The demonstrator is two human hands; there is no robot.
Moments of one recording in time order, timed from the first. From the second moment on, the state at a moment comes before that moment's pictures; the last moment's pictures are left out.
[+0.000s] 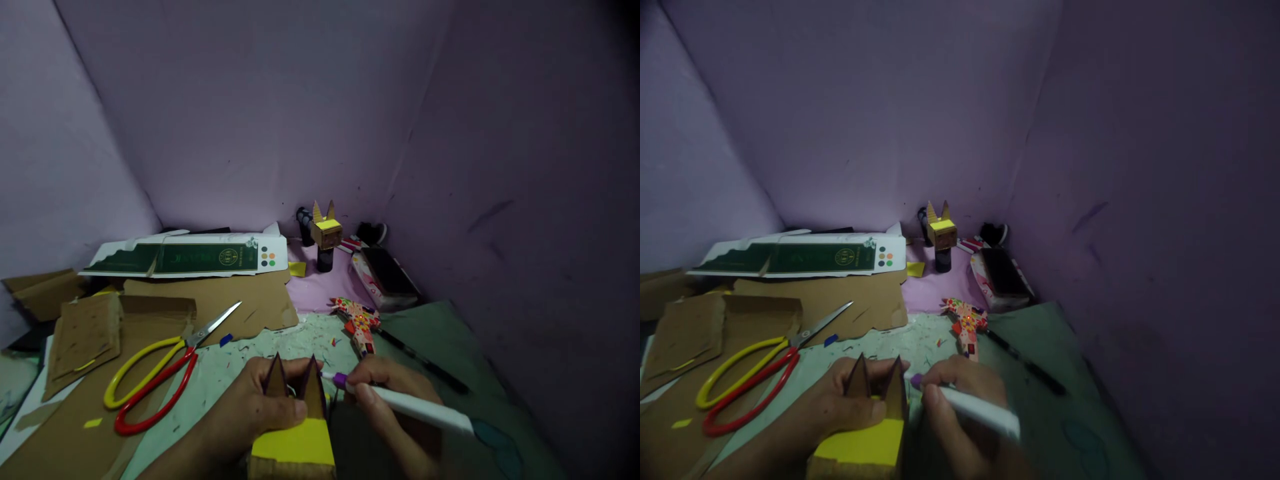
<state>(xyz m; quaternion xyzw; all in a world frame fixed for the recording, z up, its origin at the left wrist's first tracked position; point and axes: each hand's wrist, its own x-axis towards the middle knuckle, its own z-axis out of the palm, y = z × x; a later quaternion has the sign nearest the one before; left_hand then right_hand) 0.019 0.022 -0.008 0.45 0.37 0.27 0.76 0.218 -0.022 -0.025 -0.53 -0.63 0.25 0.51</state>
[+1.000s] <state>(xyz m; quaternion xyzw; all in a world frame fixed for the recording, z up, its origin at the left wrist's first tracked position) 0.019 0.023 -0.011 0.48 0.36 0.26 0.76 0.215 -0.023 -0.027 -0.49 -0.63 0.25 0.54</state>
